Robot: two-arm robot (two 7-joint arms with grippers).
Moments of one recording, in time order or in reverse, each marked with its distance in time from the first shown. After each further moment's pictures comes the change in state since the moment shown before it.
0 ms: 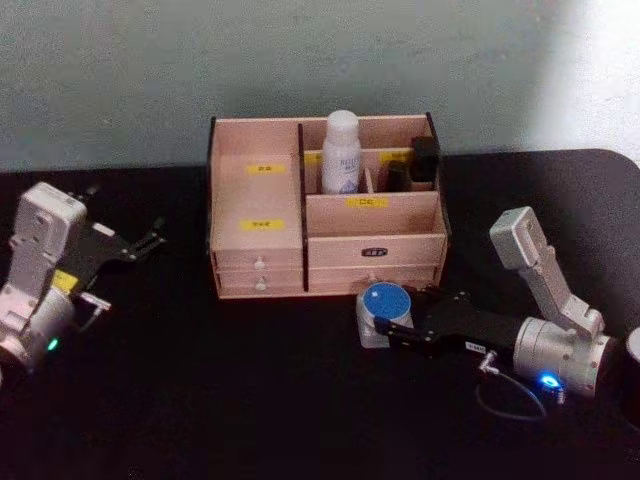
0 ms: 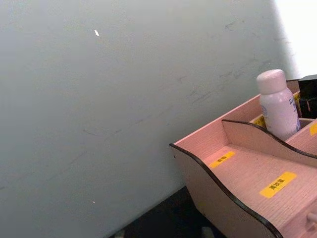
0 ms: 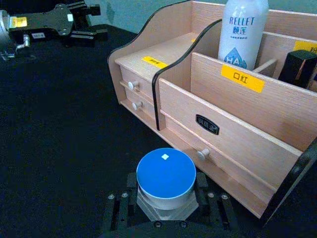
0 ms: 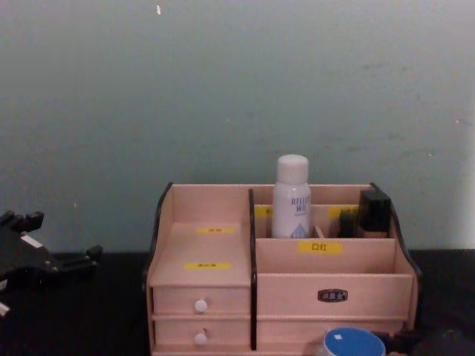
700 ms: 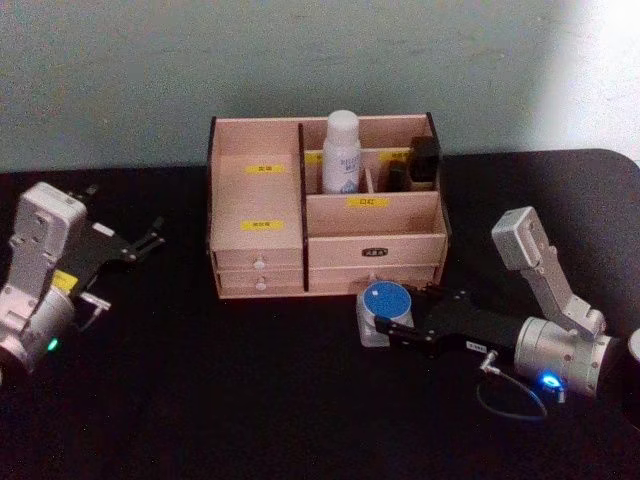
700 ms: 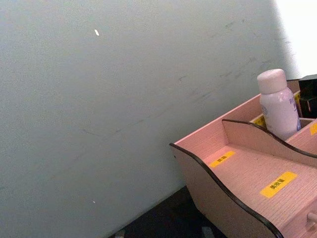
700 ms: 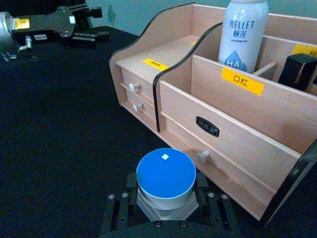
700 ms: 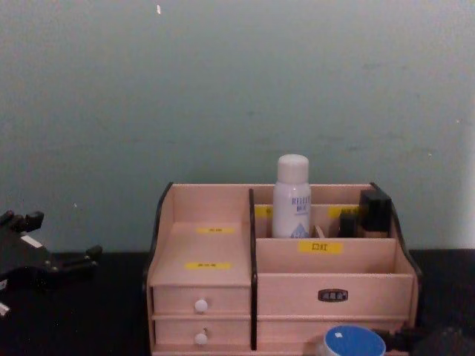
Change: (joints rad) left arm 0.000 0.000 0.000 0.000 0.000 0.000 0.000; right arm -0.002 0.001 0.003 0.000 -0.001 -0.014 0.004
